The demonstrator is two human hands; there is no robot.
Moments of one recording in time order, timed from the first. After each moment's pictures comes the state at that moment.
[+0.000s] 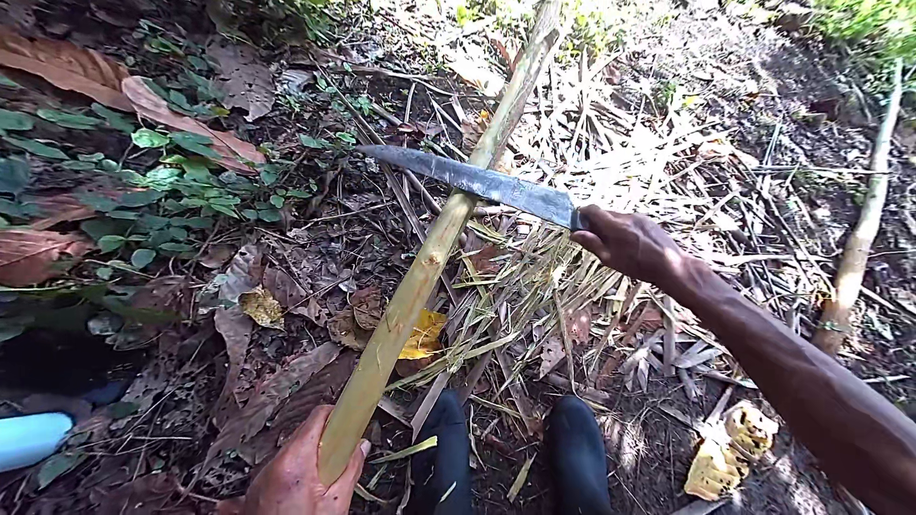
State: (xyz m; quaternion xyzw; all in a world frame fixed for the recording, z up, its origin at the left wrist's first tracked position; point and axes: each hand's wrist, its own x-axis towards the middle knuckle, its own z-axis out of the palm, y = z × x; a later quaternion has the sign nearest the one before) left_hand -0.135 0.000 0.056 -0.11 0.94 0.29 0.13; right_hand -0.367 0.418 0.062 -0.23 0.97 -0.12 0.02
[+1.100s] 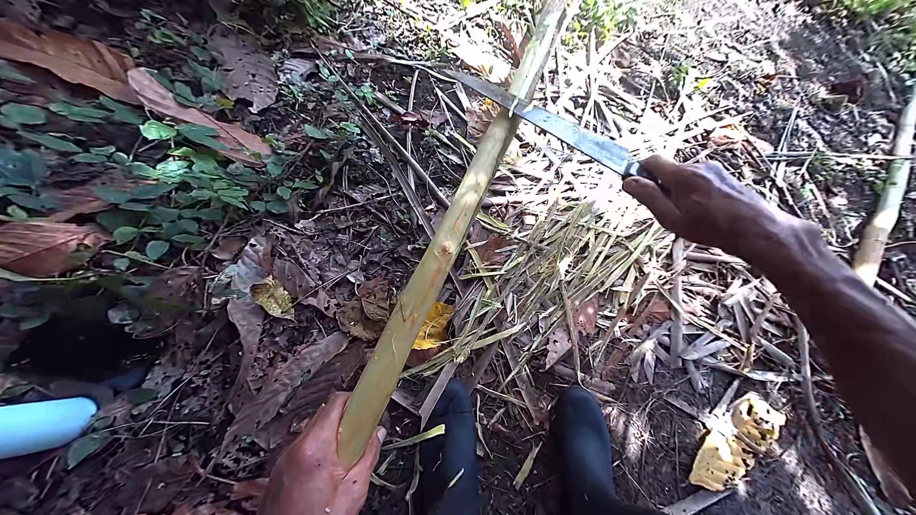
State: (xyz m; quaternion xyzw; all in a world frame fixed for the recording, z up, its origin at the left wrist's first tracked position) left_hand -0.132 0.004 0.052 -0.10 0.95 0.28 0.11; right_hand -0.362 0.430 0.126 -0.16 0.98 -0.07 0.06
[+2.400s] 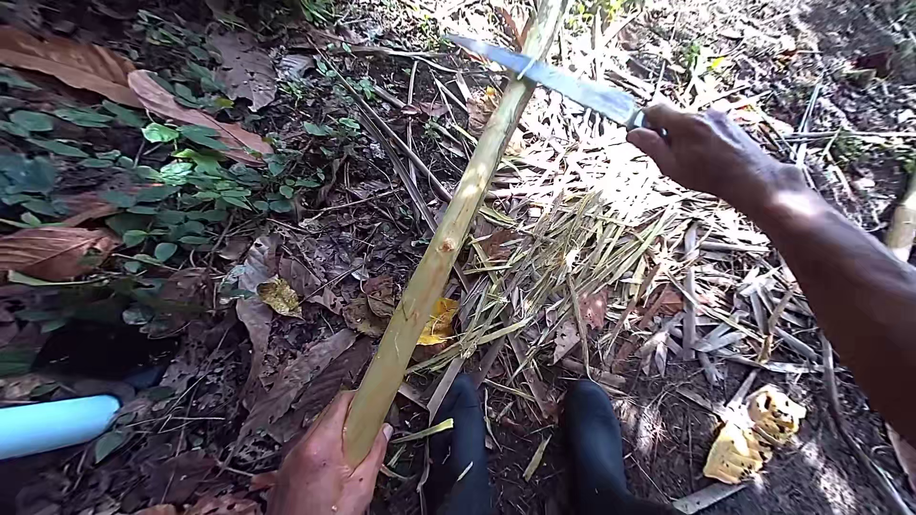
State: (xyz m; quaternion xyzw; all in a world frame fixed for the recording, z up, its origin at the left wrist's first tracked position) left_hand -0.131 0.001 0.053 -0.10 0.95 0.28 0.11; right_hand -0.424 0.453 0.103 -0.14 0.99 -0.05 -0.01
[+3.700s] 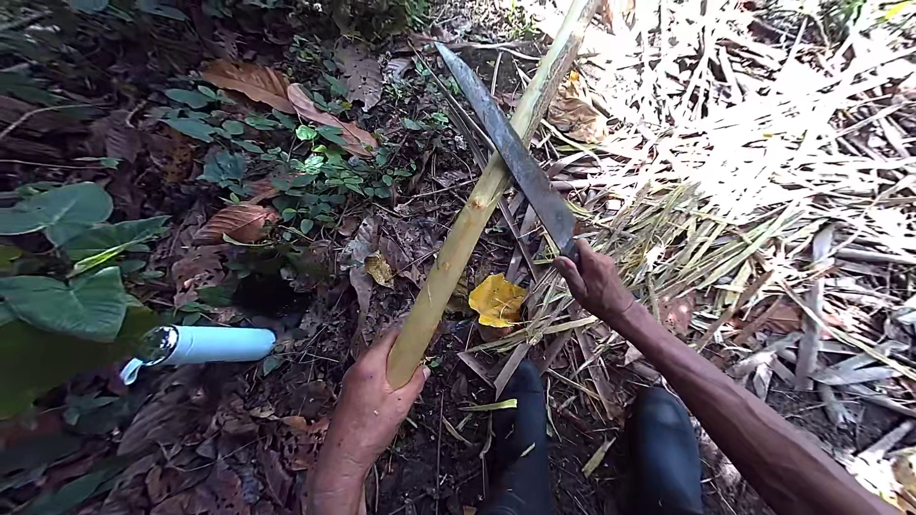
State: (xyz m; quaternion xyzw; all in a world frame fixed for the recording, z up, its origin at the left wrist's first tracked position) left_hand -0.159 -0.050 0.051 -0.16 0.93 0.31 0.09; right_hand -0.310 0.265 -0.077 -0.20 0.91 -0.37 -0.05
